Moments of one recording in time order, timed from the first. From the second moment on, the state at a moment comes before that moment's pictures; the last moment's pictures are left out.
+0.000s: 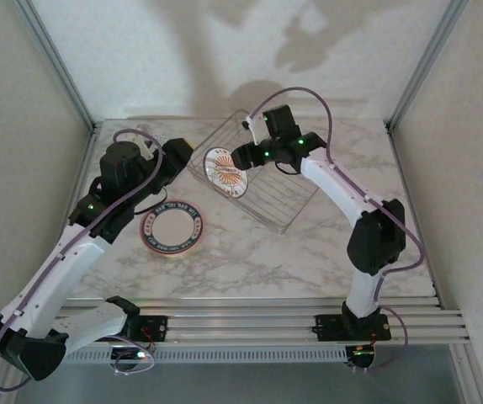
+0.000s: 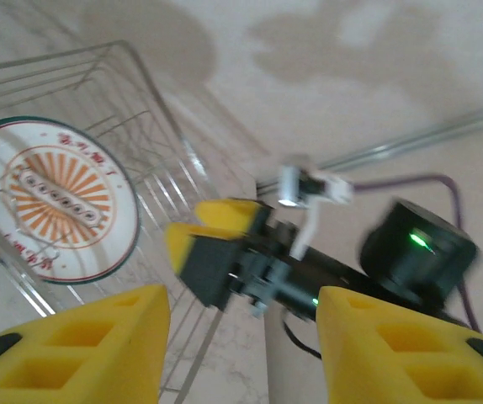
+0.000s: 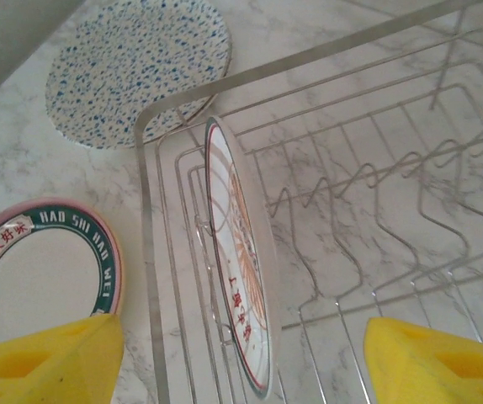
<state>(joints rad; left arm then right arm) -0.43 1.06 1.20 -0.37 0.09 -1.04 0.56 1.86 1.75 -0.64 -0.26 0.01</state>
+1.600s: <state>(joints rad) -0.45 1.01 1.21 -0.45 0.01 -0.97 0.63 2.14 2.00 -0.76 -0.13 -0.16</state>
